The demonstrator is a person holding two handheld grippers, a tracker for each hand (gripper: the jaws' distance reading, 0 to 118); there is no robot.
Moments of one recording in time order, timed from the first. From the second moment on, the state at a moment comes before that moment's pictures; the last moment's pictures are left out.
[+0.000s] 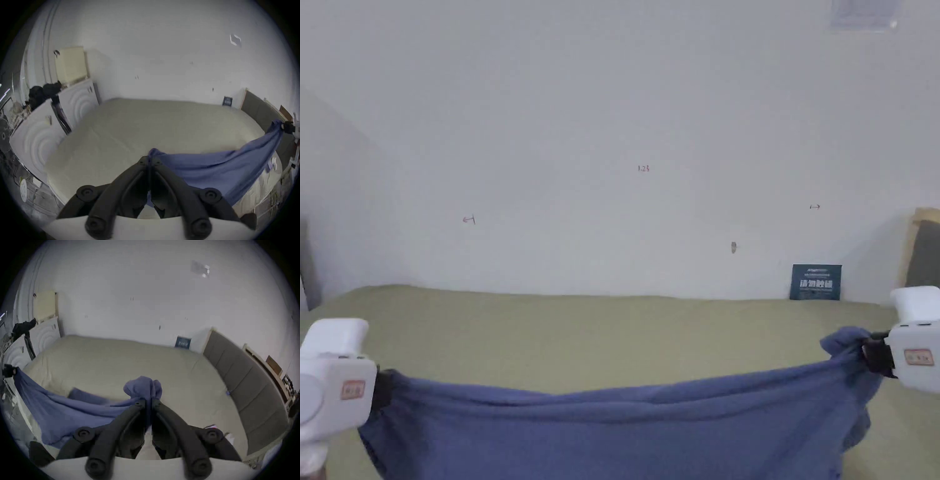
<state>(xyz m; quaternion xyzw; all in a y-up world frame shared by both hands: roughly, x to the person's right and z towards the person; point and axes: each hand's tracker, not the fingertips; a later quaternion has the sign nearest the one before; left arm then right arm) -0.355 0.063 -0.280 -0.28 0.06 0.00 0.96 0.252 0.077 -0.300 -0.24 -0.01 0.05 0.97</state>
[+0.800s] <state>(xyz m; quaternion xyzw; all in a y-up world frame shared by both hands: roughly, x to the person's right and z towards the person) -0.310 0.196 -0.423 -0.19 0.12 0.01 0.97 0.262 0.191 -0.391 -0.17 -0.09 0.04 0.98</state>
